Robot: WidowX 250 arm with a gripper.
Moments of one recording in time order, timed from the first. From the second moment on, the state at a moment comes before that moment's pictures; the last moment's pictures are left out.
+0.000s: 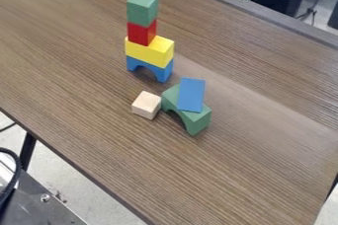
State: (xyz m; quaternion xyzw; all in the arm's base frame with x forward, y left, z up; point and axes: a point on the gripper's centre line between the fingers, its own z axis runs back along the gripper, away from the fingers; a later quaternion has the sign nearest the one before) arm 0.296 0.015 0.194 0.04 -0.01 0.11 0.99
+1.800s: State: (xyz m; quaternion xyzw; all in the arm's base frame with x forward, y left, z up) arm 0.305 0.085 0.130 -0.03 0.10 0.21 0.97
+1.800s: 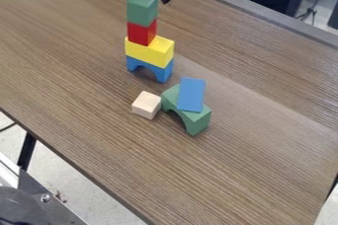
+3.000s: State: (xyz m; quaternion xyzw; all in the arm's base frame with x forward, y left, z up) arm 0.296 0.085 0.160 -0.03 0.11 0.18 0.98
